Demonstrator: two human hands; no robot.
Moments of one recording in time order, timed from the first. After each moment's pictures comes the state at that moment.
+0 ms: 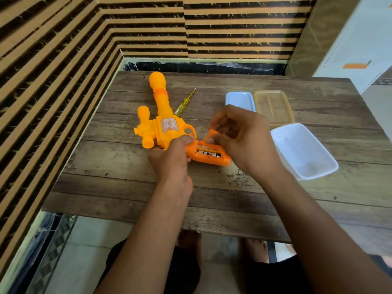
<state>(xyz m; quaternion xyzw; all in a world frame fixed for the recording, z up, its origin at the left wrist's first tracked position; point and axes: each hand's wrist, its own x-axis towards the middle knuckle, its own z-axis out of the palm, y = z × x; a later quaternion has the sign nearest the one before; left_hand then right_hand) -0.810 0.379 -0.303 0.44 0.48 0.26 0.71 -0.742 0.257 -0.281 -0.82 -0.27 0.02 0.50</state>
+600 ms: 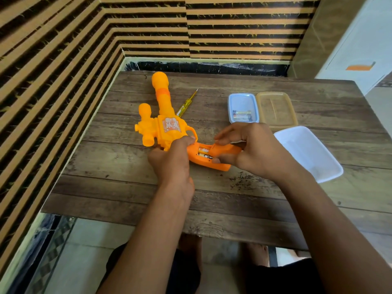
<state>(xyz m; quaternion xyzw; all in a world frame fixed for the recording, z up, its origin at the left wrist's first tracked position) -0.806 0.381 -0.303 0.44 0.50 0.26 0.70 -0.719 0.240 -0.294 -0.85 -0.38 0.09 0.35</state>
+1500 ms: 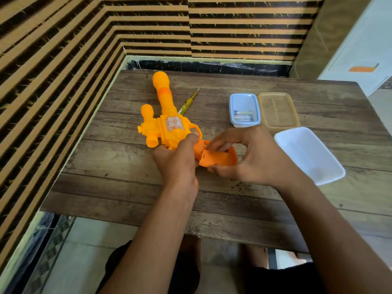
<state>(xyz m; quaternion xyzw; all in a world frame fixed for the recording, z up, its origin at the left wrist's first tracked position) -0.801 0.376 -0.307 0.43 0.44 0.29 0.73 -0.734 0.239 -0.282 -0.79 -0.42 0.11 0.43</state>
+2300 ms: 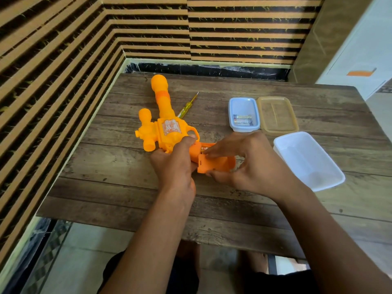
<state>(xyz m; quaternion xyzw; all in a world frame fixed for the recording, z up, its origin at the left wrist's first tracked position) -0.798 0.382 -0.311 0.41 0.43 0.29 0.75 -0.735 0.239 -0.286 -0.79 -0.48 0.03 0.37</state>
